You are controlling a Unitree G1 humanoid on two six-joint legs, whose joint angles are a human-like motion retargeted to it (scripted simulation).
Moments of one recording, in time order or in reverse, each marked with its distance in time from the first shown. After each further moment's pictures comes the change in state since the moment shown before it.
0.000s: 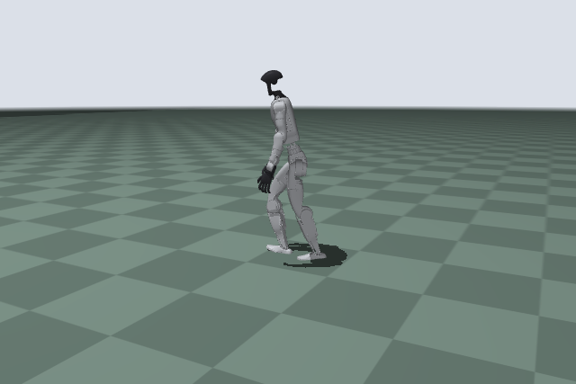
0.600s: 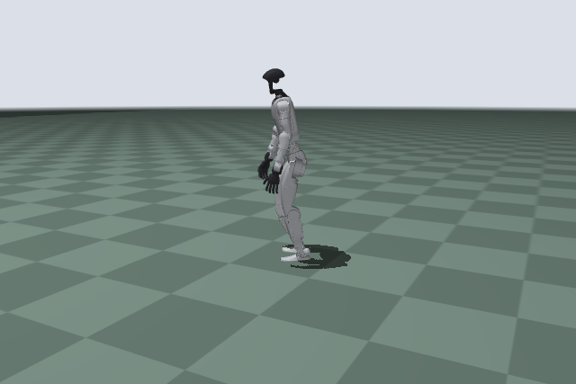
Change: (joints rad) left arm 0.046 -0.005 0.080 0.039 -0.035 0.008 -0.015; right arm 0.024 0.000 0.030 -0.074 -0.097 -0.003 0.029; waist 0.101 -0.014 0.002; left_leg -0.215 0.074 -0.077 0.128 0.084 -0.006; right_leg 0.244 0.157 0.154 -0.097 -0.027 -0.004
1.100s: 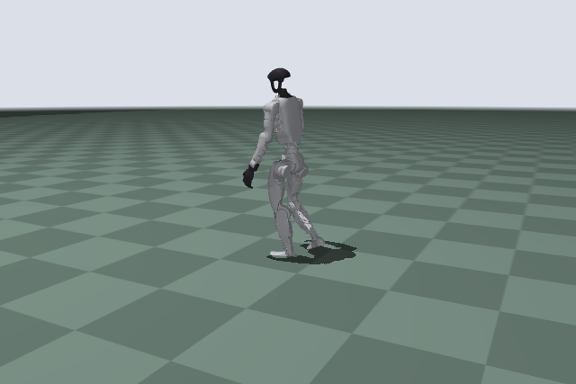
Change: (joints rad) left arm -0.034 0.008 0.094 0.000 -0.051 0.003 -0.010; right arm 0.038 -0.058 -0.047 -0.012 0.060 -0.022 0.146; waist -0.085 -0.059 -0.062; left_leg 0.074 -0.109 0.151 -0.148 0.043 0.016; right_leg 0.005 -0.267 -0.064 0.621 0.100 0.005
